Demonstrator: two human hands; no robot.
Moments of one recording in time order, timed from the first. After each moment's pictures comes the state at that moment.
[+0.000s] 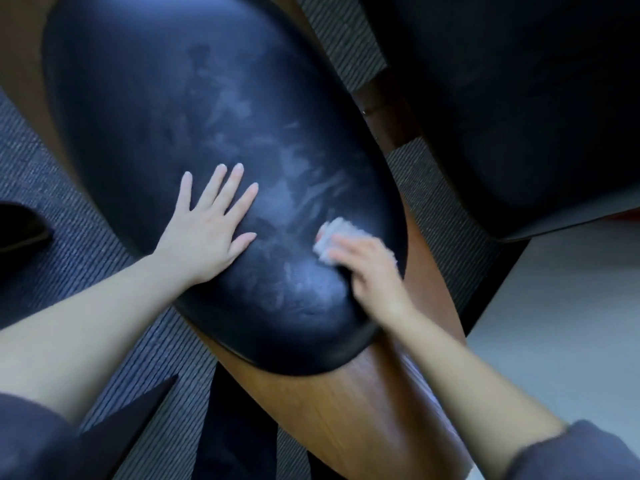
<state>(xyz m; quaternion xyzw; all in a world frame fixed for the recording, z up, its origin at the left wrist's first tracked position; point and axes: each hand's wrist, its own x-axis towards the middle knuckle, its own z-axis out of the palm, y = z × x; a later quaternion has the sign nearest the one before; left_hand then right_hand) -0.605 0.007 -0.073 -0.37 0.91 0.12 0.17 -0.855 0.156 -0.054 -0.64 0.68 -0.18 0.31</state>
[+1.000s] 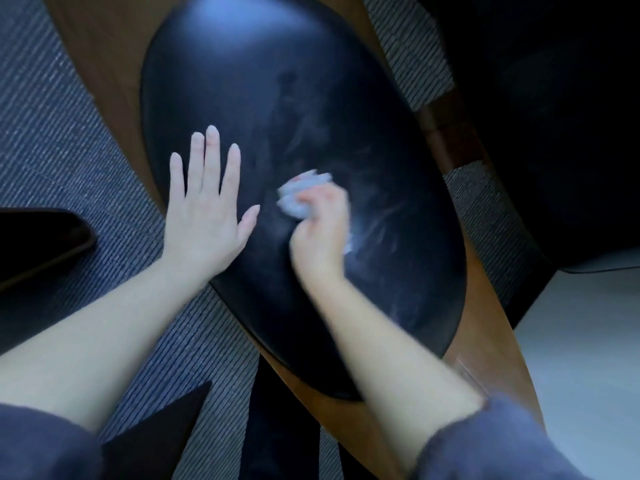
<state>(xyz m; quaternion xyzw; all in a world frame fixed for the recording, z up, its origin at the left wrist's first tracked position) -0.543 -0.058 -0.073 -0.50 0.86 0.08 0.08 -0.687 0.008 -0.091 -0.35 0.83 -0.34 0.28</state>
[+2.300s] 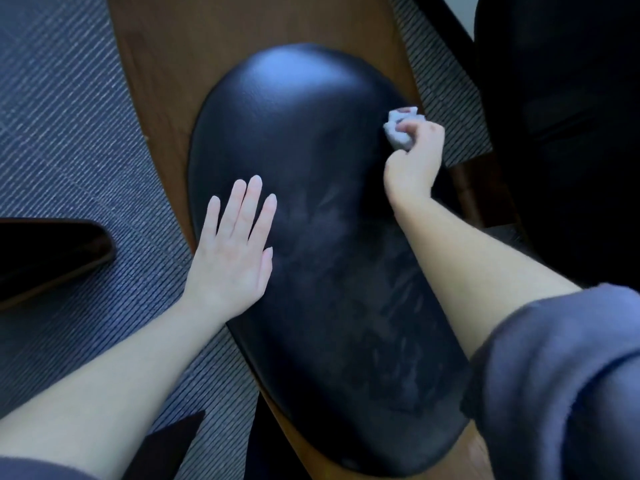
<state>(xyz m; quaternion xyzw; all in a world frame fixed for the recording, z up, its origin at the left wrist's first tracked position) -0.538 -0.062 -0.078 -0.49 0.87 0.09 0.06 -0.799 -0.142 -0.104 -0.38 0.84 -0.33 0.22</state>
